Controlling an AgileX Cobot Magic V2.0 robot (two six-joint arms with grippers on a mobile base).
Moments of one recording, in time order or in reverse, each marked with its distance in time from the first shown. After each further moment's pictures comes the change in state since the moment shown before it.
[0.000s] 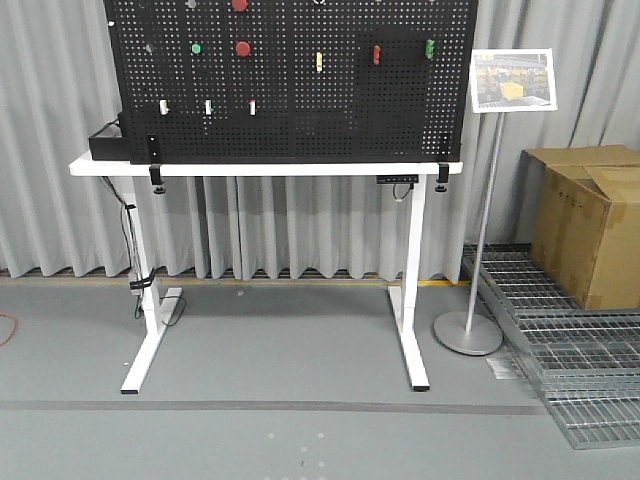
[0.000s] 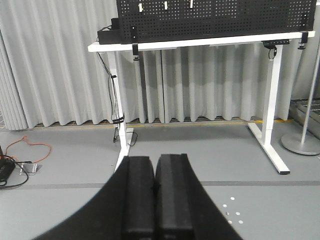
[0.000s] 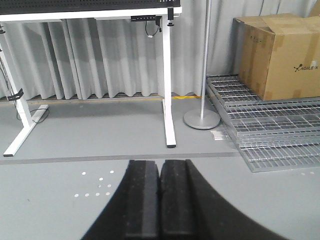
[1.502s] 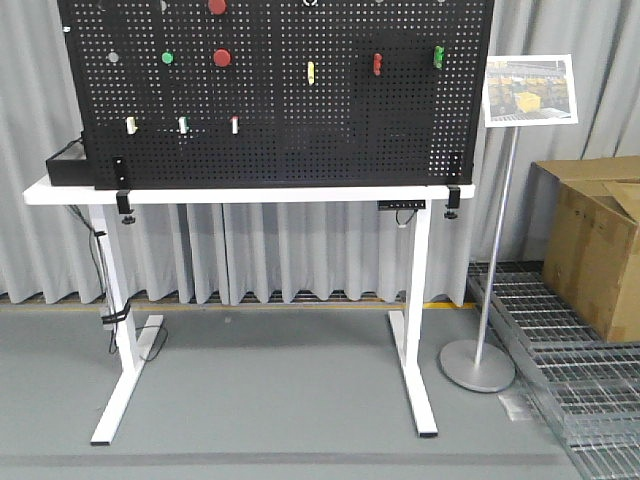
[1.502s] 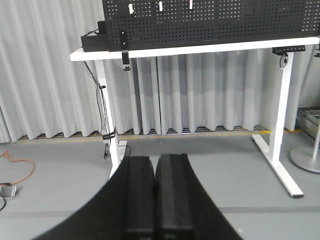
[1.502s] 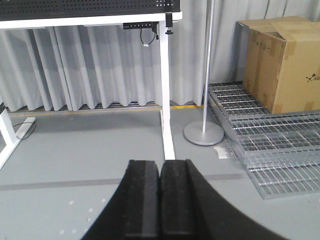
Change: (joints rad) left arm 0.000 0.000 0.000 0.000 0.000 0.000; right arm 0.000 0.000 0.000 0.000 0.001 0.000
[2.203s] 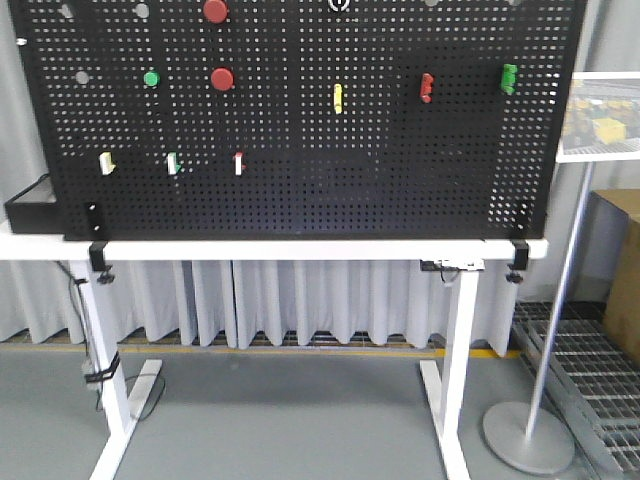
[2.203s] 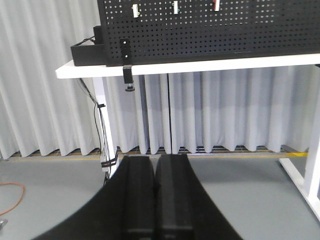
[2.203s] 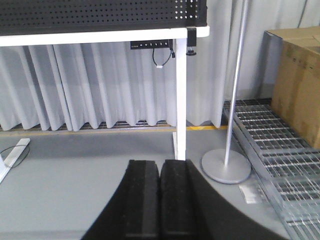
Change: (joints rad) left arm 0.000 0.000 0.000 0.000 0.000 0.000; right arm 0.000 0.000 0.000 0.000 0.000 0.000
